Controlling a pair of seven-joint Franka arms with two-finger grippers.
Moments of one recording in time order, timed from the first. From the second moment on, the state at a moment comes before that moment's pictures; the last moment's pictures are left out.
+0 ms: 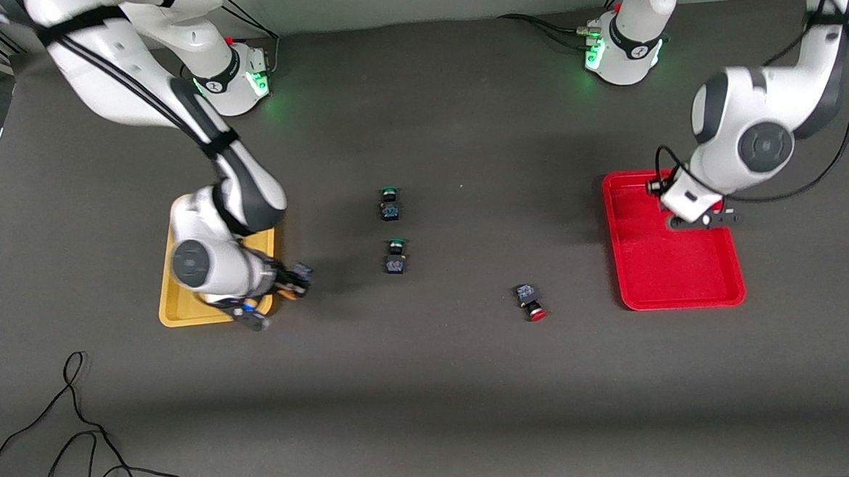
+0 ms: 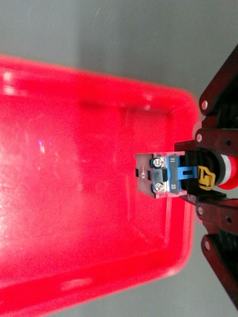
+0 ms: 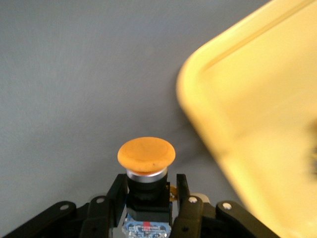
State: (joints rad) left arm 0.00 0.14 -0.06 -2.31 0.06 2.18 -0.13; right arm 0.18 0.45 0.08 -1.87 0.11 2.18 0.72
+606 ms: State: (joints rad) left arm 0.04 0.29 -0.06 -2.29 0.08 2.26 -0.11; right arm 0.16 0.42 -0.06 -1.96 0.11 2.22 0.46
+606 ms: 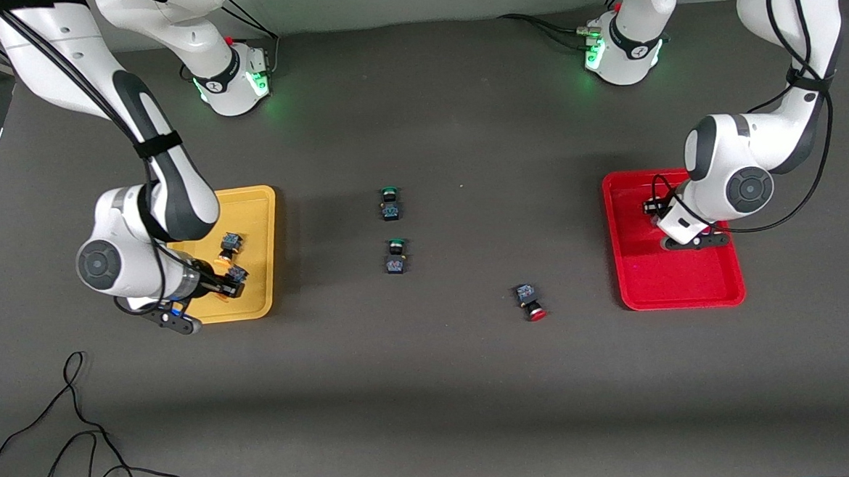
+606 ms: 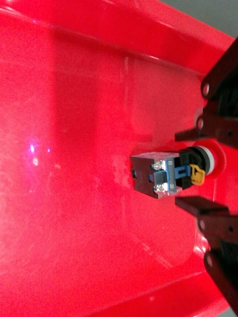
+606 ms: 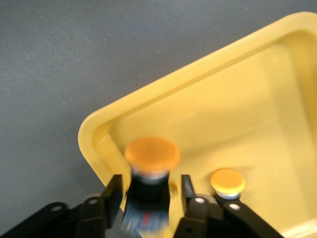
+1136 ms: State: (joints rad) left arm -0.06 0.16 -0.14 -1.82 0.02 1.65 -0.26; right arm 0.16 0.11 -0.06 -1.88 0.11 2.04 0.42
